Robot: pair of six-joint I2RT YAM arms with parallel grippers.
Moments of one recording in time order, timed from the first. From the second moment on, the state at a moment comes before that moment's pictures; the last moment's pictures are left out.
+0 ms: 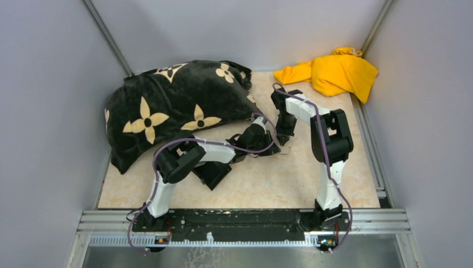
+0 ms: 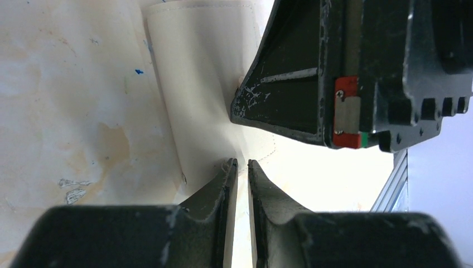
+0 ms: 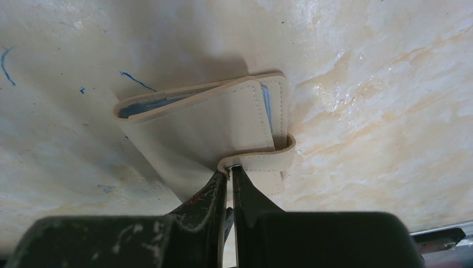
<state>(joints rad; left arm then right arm) -0.96 2.10 1.18 0.38 0.03 -0.91 0.33 2.03 1.47 -1.03 0.11 0.67</state>
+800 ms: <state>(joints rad) -0.95 2.03 1.10 0.31 0.03 -0.88 0.37 2.05 1.53 -1.06 0.14 0.55</state>
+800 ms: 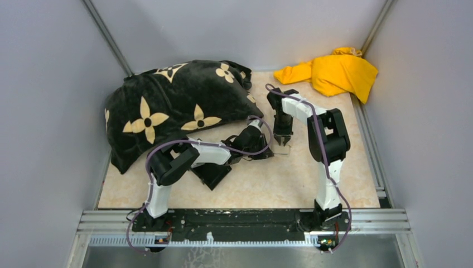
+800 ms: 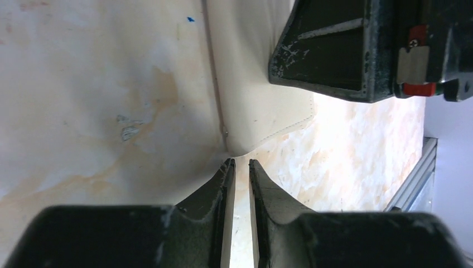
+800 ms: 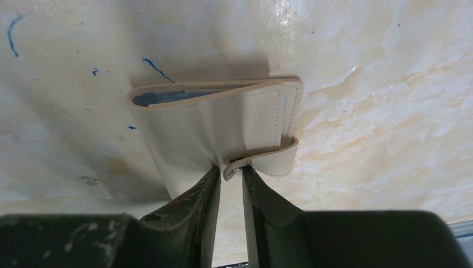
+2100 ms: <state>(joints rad) -0.89 1.96 1.13 0.12 -0.13 -0.78 0.37 1.90 1.45 -0.77 0.03 0.49</state>
